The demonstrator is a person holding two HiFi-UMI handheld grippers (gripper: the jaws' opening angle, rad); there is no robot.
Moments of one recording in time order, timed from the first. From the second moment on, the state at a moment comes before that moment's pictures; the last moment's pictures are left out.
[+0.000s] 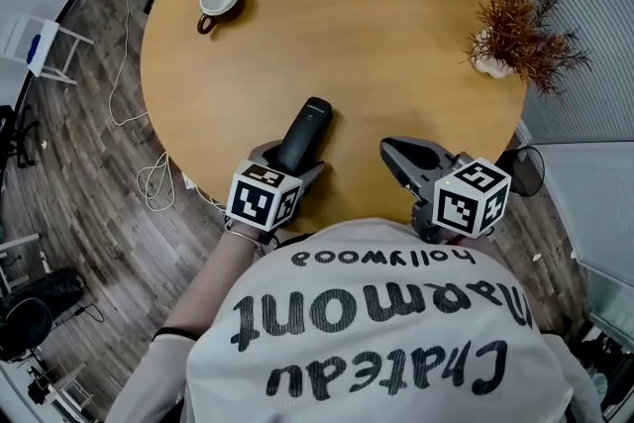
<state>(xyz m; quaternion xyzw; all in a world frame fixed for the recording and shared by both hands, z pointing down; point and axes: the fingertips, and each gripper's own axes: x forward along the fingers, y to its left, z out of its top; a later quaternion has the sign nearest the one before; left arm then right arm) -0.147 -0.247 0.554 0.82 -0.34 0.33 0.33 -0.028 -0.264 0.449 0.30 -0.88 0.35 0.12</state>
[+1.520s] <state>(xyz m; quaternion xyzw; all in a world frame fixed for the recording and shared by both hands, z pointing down) -0.144 -0.239 0.562 0.84 -0.31 0.38 0.25 -0.030 -0.256 0.453 0.30 -0.86 0.38 0.15</state>
